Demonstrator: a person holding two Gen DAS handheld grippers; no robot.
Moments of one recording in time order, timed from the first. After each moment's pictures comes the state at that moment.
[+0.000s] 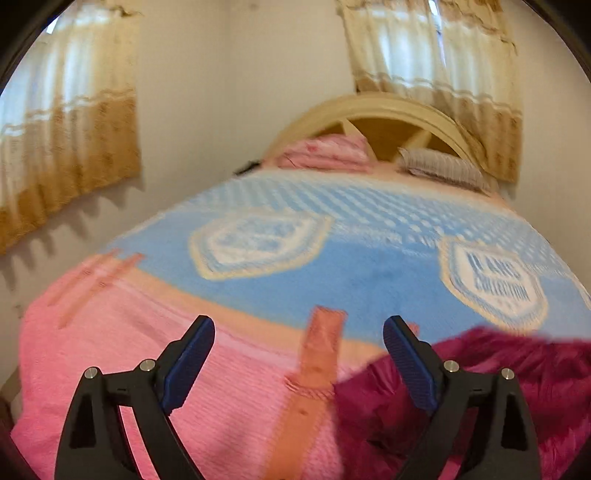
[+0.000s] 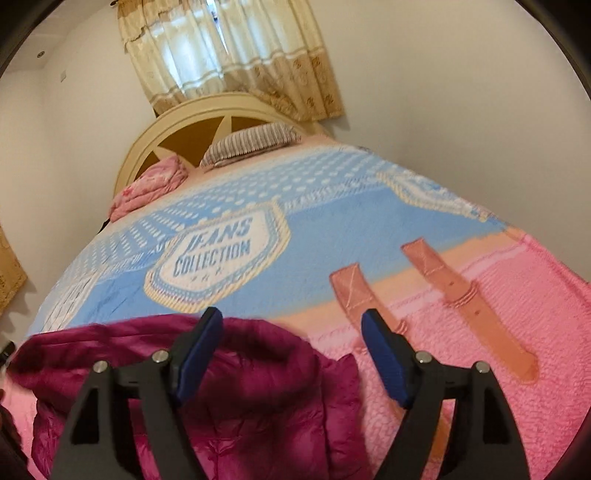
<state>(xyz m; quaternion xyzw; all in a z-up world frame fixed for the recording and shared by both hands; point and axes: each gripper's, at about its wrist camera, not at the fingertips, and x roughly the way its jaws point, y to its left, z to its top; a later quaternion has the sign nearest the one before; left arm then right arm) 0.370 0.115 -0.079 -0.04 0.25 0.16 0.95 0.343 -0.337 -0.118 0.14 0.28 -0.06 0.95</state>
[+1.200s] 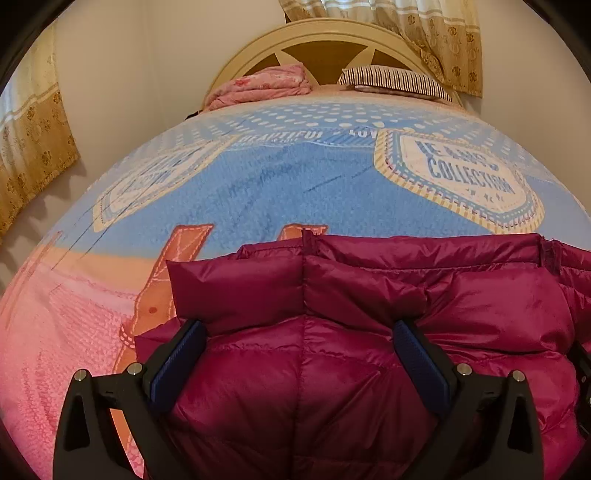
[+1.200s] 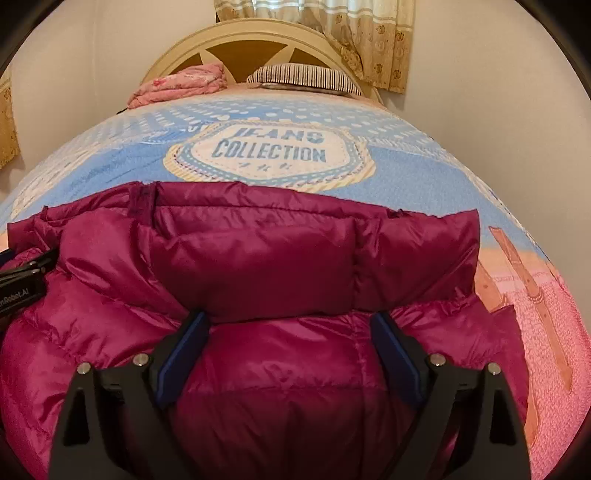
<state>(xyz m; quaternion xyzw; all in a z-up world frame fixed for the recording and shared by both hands) 0.460 -0.003 -0.201 0.02 0.39 0.08 0.92 0.408 -0.214 -0.209 -0.03 0.39 -0.03 0.92</state>
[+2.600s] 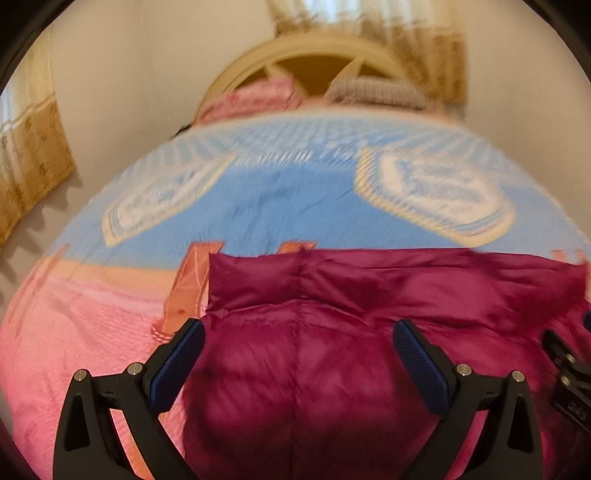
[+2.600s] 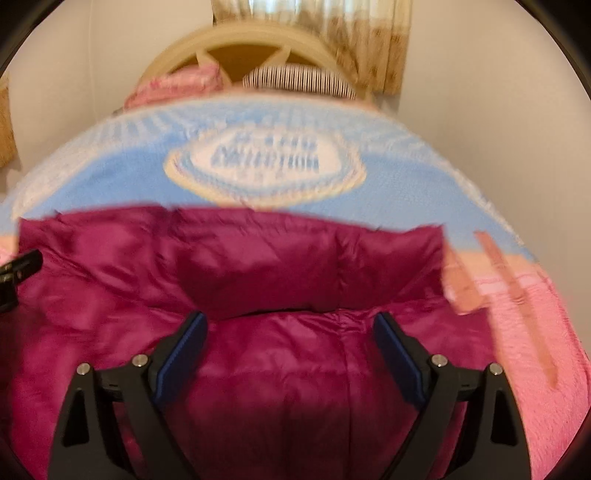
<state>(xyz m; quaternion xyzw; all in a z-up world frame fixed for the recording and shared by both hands) 0.405 -0.009 -0.149 0.03 0.36 0.04 0.93 0.386 -0.210 -0.181 -0.02 0.37 -0.04 0.93</state>
